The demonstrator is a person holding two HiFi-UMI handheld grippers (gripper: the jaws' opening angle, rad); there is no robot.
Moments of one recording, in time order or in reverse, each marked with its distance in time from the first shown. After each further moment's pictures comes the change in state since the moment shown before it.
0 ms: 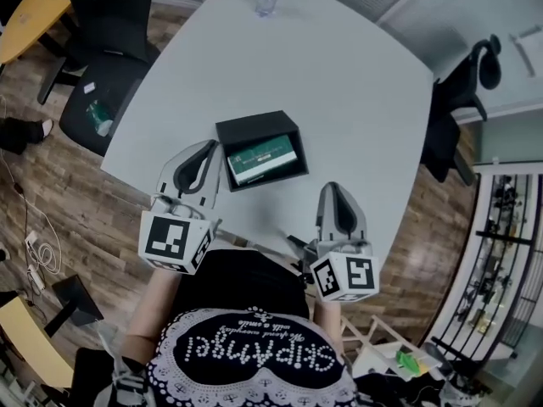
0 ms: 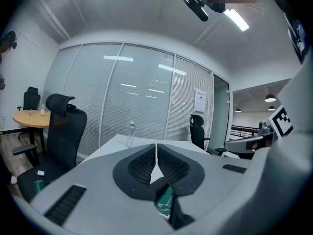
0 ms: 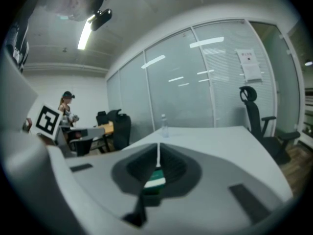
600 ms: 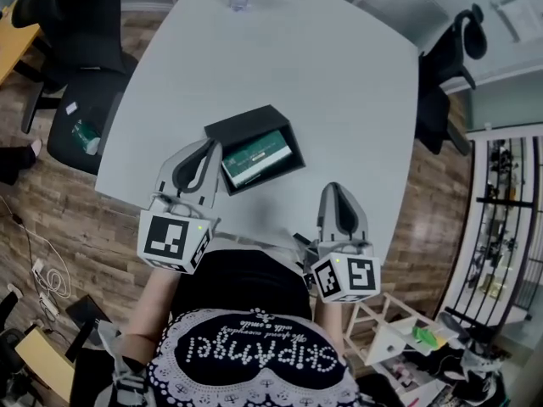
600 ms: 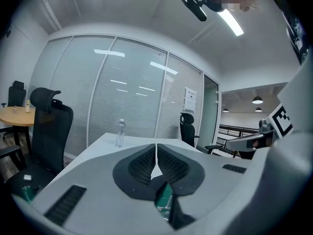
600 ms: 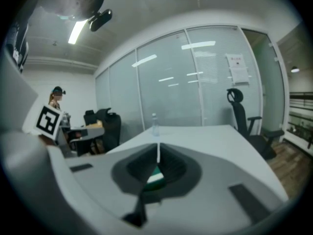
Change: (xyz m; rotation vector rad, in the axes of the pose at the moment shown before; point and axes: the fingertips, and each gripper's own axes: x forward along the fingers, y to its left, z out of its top) left arm 0.024 -0.002 -0.005 0.006 0.021 -0.142; right arm -0.012 -0.004 -0.006 0.023 0.006 -0.144
